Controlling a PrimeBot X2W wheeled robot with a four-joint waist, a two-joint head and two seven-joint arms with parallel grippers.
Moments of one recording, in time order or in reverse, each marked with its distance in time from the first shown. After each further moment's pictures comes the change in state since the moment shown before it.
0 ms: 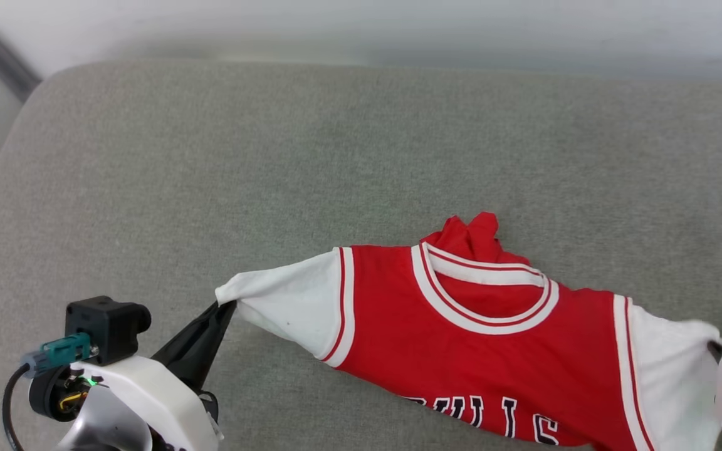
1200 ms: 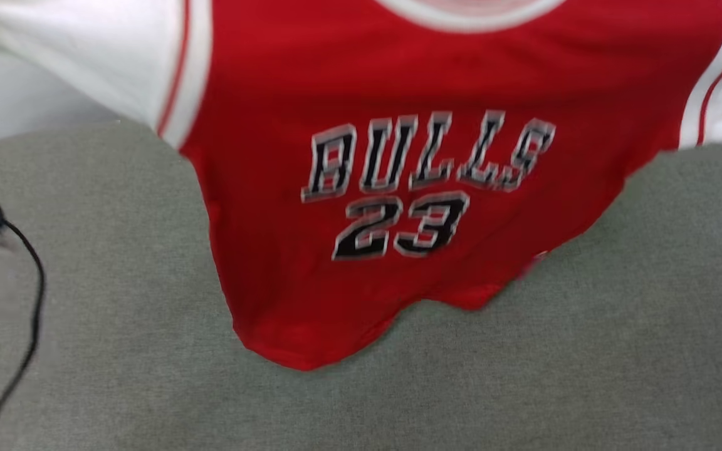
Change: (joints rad) left arm -0.360 0.122 0.316 -0.135 0.021 0.053 -0.129; right arm -0.473 -0.195 0.003 -0.407 0.140 0.000 -0.036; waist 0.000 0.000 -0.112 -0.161
